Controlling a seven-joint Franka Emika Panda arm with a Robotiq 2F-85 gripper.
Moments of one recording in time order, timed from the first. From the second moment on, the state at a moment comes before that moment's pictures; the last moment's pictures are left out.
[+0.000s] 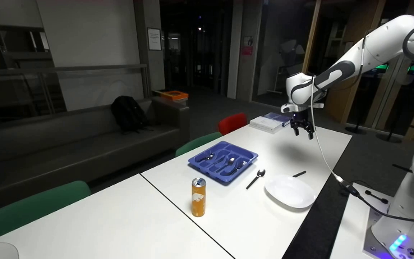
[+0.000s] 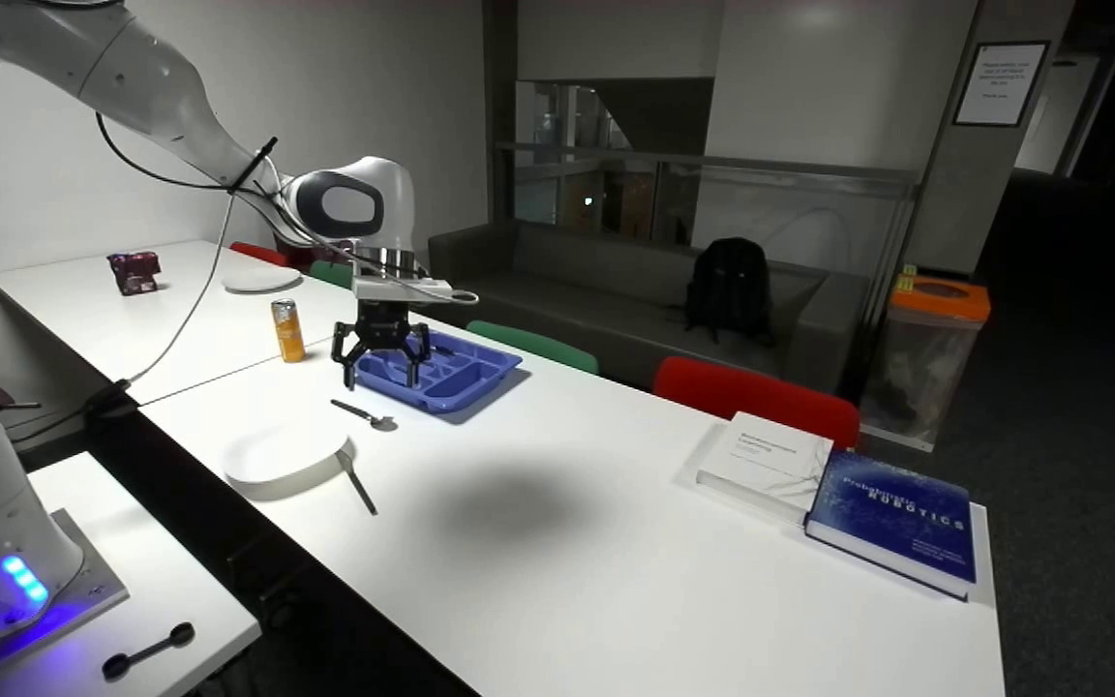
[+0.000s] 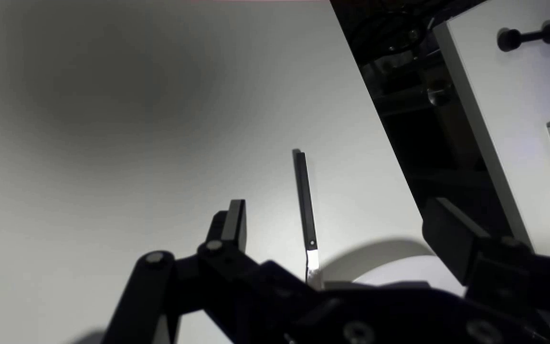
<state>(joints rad) -0.22 0.09 -0.17 -2.19 -0.30 2.07 -1.36</state>
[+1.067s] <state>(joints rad) -0.21 0.31 -0.15 -2.18 -0.17 2.27 -1.22</state>
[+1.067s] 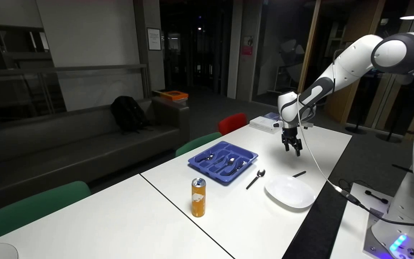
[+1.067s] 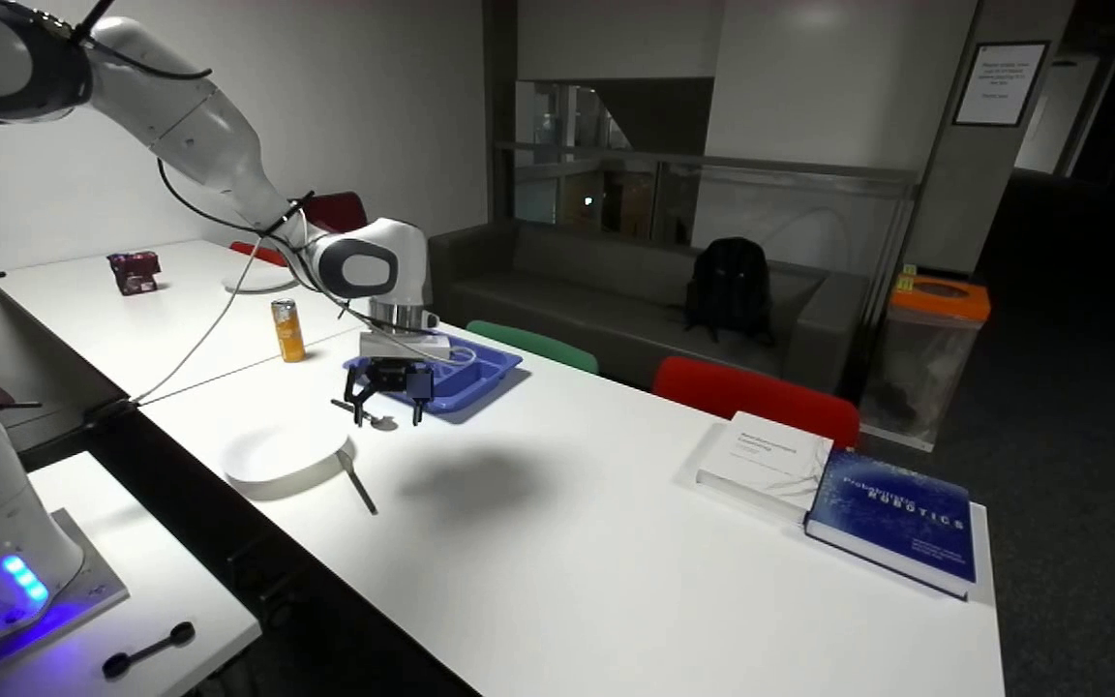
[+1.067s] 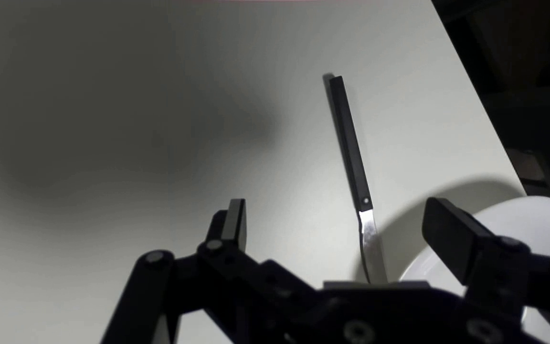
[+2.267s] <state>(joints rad) -0.22 0.38 -0.17 -2.41 -0.28 2.72 -1.04</state>
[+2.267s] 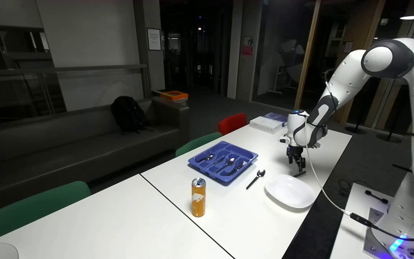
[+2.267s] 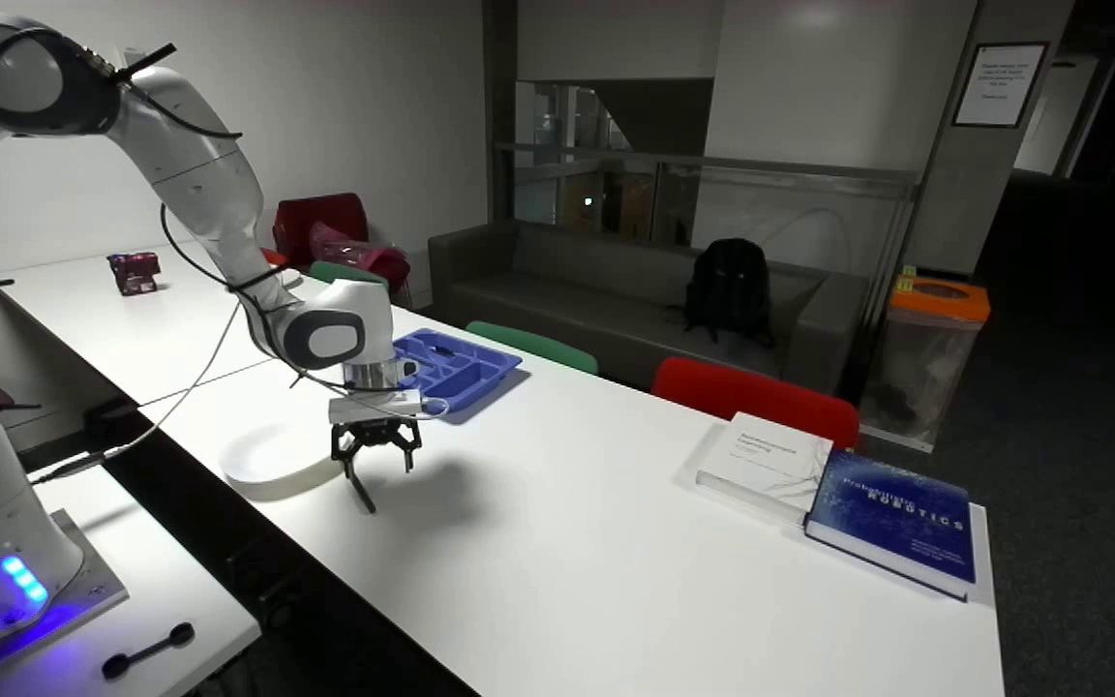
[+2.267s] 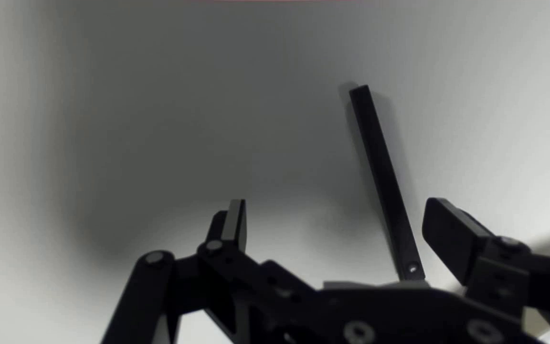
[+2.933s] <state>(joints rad) -0.22 0.38 -0.18 -2.44 -0.36 2.73 -1.03</state>
